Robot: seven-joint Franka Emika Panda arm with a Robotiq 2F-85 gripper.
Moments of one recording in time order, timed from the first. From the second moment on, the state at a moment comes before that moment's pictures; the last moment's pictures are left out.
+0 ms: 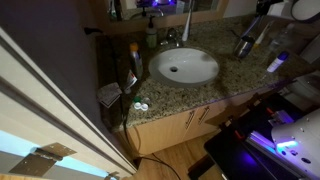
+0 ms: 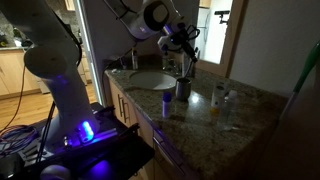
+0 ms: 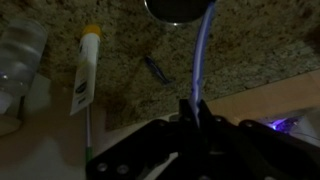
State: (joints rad) arm -0.44 -0.28 -0.06 -2.62 -0.53 3.01 0.70
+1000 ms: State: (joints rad) arm 0.04 -0.68 0.02 -2.45 0.17 2.36 0.34
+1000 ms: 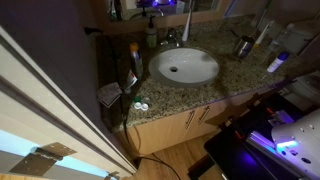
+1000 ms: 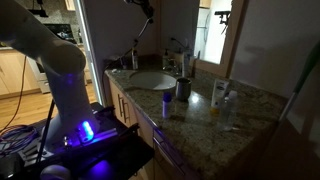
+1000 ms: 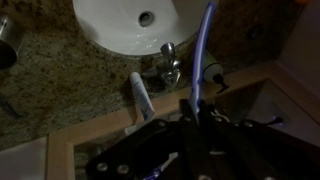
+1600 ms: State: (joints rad) arm 0.06 -0.61 0.10 -2.51 0.20 2.30 0.35
